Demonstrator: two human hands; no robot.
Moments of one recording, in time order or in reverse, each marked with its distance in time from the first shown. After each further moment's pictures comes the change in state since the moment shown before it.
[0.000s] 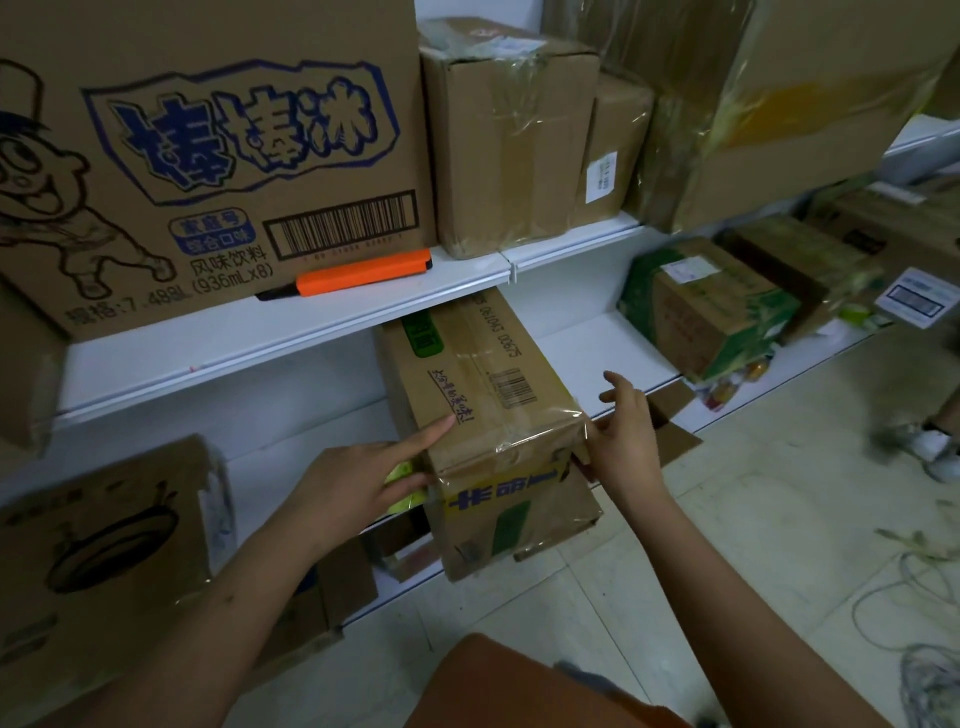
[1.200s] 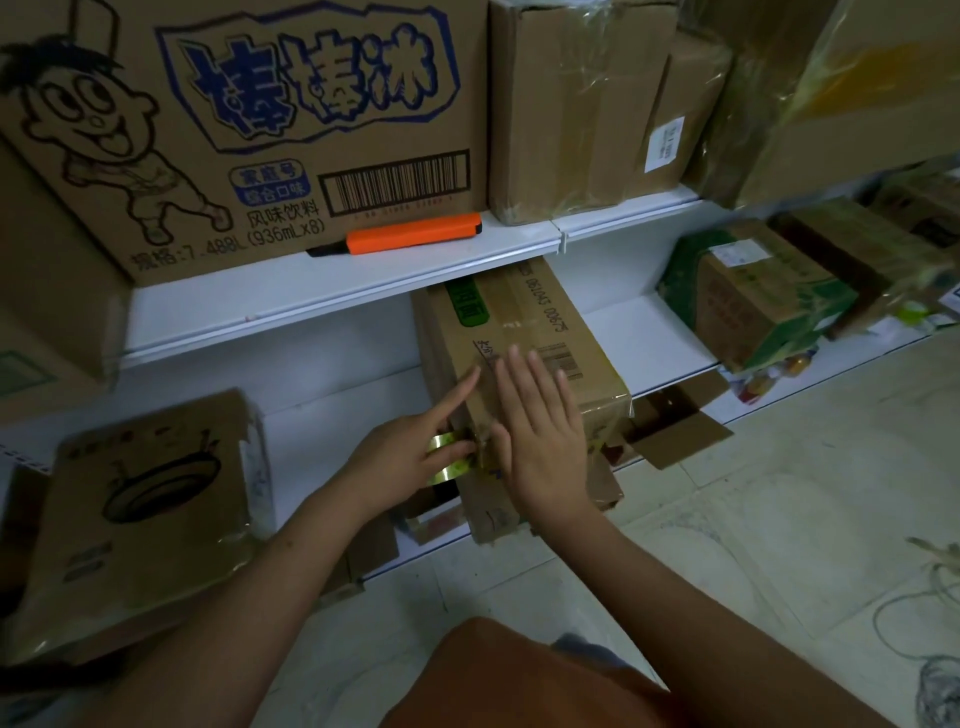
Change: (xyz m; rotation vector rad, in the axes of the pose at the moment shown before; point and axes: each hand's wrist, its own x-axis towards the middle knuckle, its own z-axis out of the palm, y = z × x) left_hand 0.000 0.008 0.015 -0.313 0.017 -0.127; right_hand -0.067 -0.043 0.077 -0.457 0.127 -0.866
